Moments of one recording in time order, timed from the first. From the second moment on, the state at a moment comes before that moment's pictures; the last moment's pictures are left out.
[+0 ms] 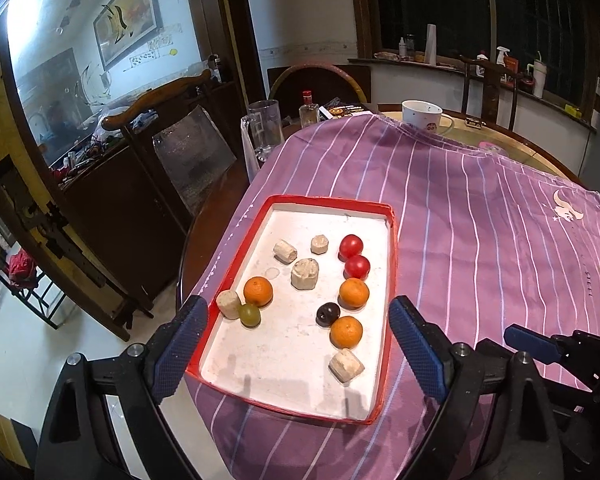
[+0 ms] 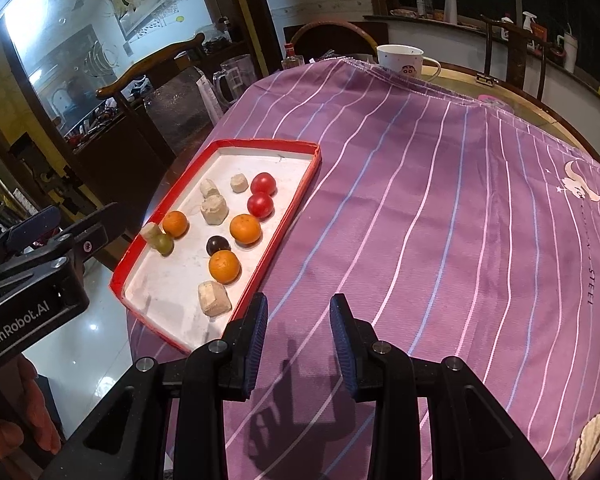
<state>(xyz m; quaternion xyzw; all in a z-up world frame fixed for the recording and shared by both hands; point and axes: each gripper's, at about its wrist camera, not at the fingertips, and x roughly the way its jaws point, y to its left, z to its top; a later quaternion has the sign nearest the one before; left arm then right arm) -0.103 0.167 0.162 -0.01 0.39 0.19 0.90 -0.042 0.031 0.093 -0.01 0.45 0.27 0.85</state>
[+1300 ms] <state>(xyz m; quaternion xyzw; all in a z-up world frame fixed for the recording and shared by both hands) -0.112 0.223 0.168 -0.09 0.38 0.21 0.90 -0.073 0.085 0.104 -0.08 0.40 0.31 0.86</state>
